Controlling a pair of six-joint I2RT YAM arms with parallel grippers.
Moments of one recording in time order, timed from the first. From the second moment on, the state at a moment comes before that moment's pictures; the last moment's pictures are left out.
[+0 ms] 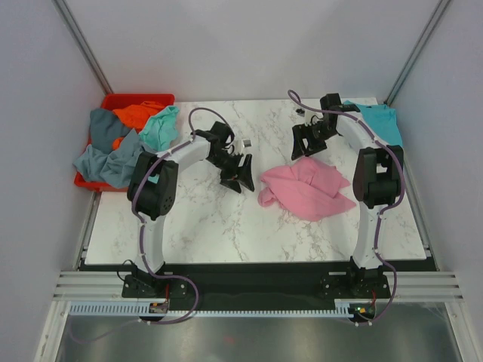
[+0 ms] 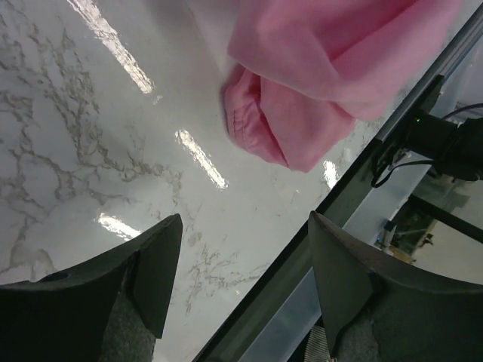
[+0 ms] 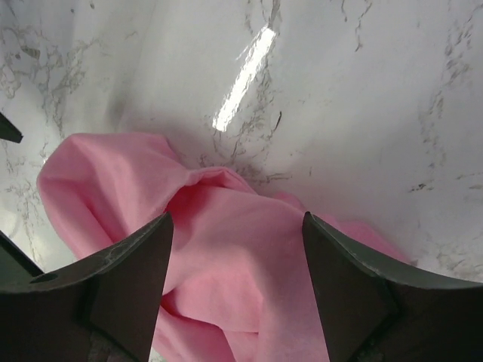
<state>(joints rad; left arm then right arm) -0.44 2.06 1.56 -0.80 0.72 -0.12 0.11 2.16 1.84 -0.90 -0.55 -0.24</state>
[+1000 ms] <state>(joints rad) -0.56 2.30 1.66 -0.73 0.88 -0.23 0.09 2.15 1.81 -0.98 -0.54 -0.28</state>
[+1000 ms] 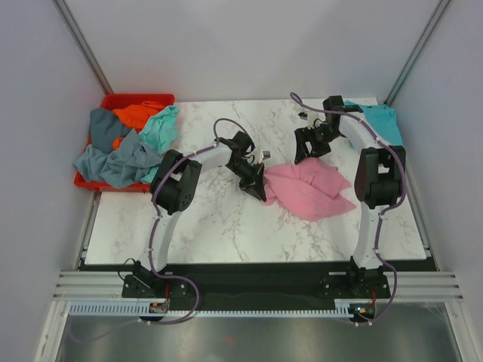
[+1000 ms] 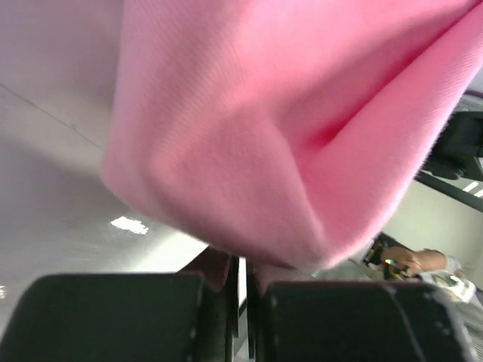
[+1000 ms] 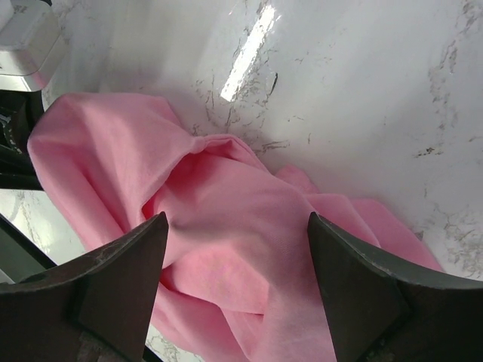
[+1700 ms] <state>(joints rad) -0.51 2.01 2.41 -0.82 0.33 0.16 0.06 1.89 1.88 -0.82 -0.49 -0.21</state>
